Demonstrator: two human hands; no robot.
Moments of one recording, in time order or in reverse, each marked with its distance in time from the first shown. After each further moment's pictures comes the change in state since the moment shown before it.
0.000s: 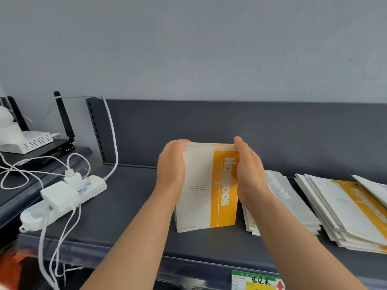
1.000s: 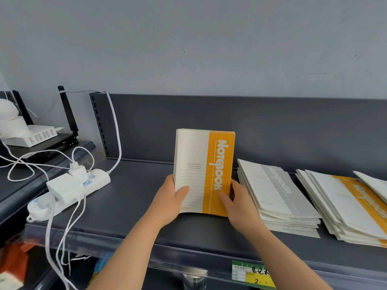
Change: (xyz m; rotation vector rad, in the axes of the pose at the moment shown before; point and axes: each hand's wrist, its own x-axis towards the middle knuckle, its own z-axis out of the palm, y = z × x) left_hand -0.020 -0.080 -0.045 0.579 -0.303 -0.022; right_hand -0.020 0.087 -0.030 -0.724 -0.180 -0.056
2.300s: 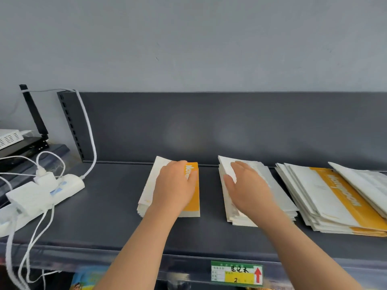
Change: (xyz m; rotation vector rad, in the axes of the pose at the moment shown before) left_hand 0.016 0.066 0.040 0.448 0.242 0.091; right_hand 0.010 -0.009 -0.063 -0.608 0.258 -0.244
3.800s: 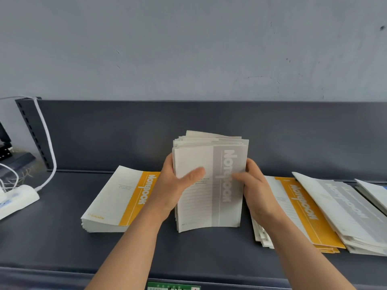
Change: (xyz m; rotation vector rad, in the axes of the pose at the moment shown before) left_hand 0.012 0.087 0.053 -0.994 -0.258 0.031; right_hand 0.014 0.111 -0.063 1.219 -0.091 0.212
